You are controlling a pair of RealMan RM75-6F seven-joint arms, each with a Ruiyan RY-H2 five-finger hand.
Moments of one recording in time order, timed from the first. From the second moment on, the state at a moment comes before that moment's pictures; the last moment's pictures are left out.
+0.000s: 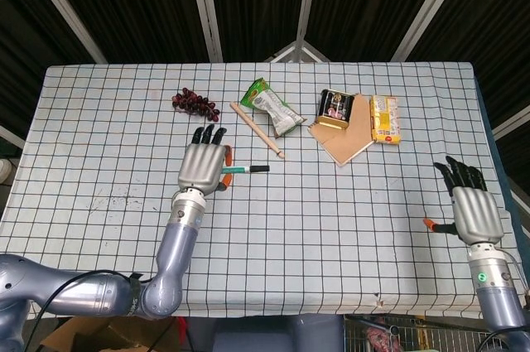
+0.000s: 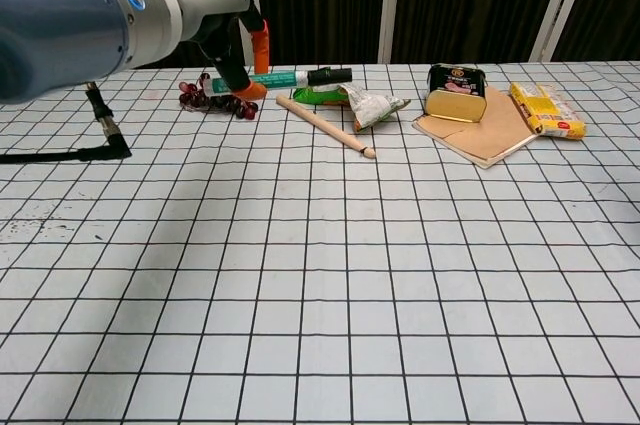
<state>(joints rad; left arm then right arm) -1.02 -1.66 -0.51 -1.86 0.40 1.39 1.09 0.29 -1.05 0.22 -1.84 -1.15 1.21 -0.21</state>
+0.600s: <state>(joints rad) -1.09 -1.67 -0.49 -1.82 0.39 1.38 1.01 0.60 -1.07 0.37 -2.12 -0.81 1.11 -0.43</state>
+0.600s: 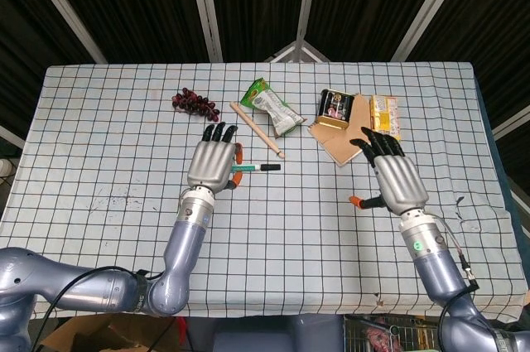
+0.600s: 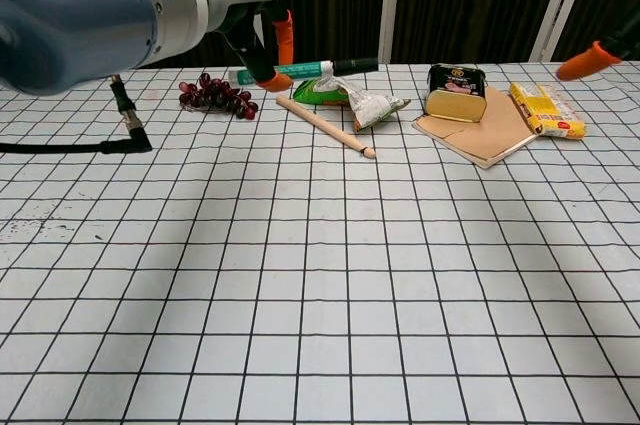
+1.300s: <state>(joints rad) -1.16 -1.72 -0.49 -1.78 0.35 1.40 0.99 1.05 -1.42 0.47 -2.03 -0.21 1.41 -0.81</state>
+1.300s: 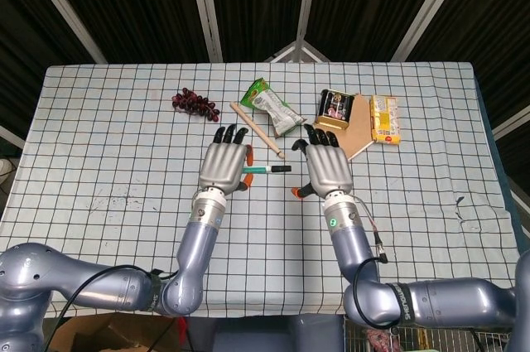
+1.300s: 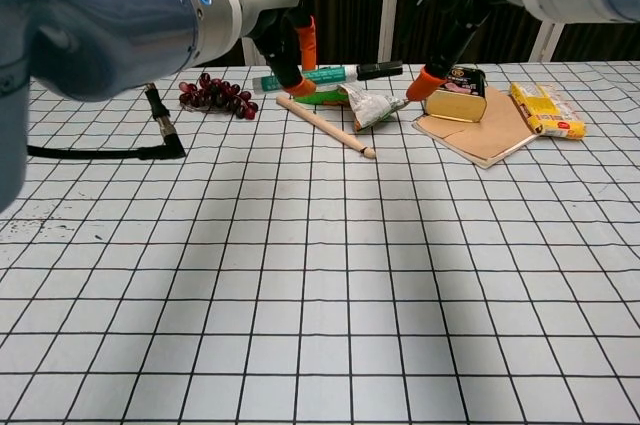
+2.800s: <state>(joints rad) -1.20 -1.75 -0.47 -1.75 0.35 1.39 0.96 1.15 -1.48 0.49 -1.94 -0.09 1.43 -0.90</state>
